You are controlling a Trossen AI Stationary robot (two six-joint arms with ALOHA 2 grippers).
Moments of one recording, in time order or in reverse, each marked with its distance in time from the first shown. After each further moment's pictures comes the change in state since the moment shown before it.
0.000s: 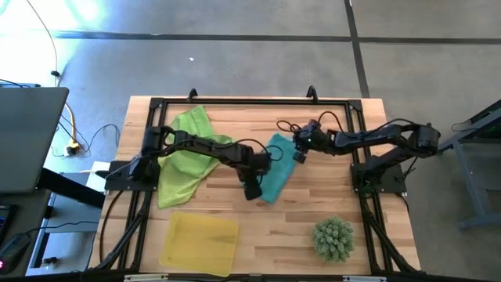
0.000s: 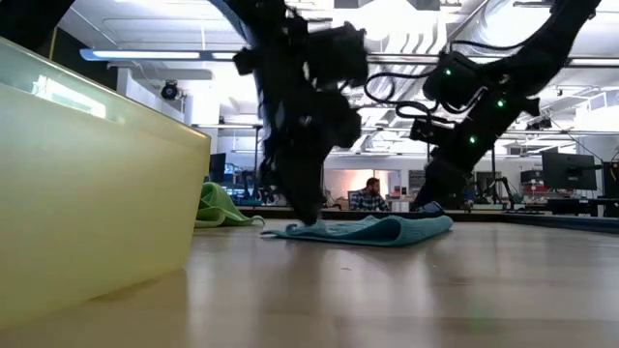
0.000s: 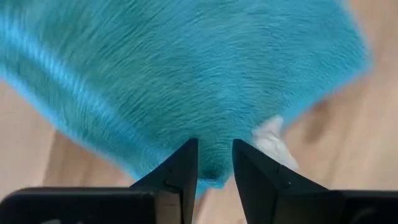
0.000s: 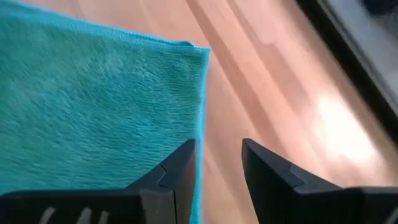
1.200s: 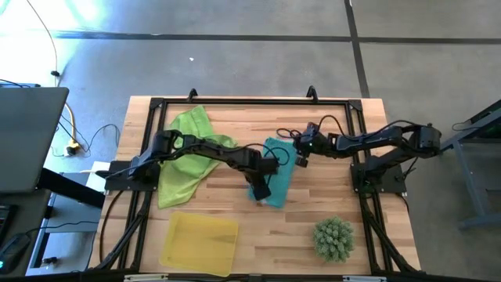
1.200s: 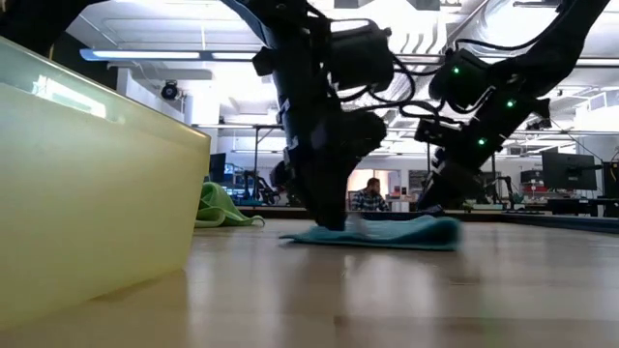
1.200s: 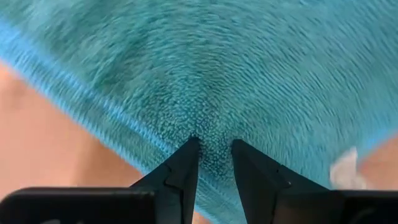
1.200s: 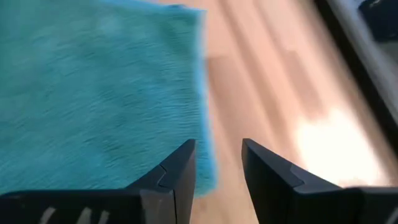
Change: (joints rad) left arm -0.031 0.107 0.132 -0.038 -0.131 -0.113; right arm 0.033 -0.017 -0.044 0.045 0.004 -0.116
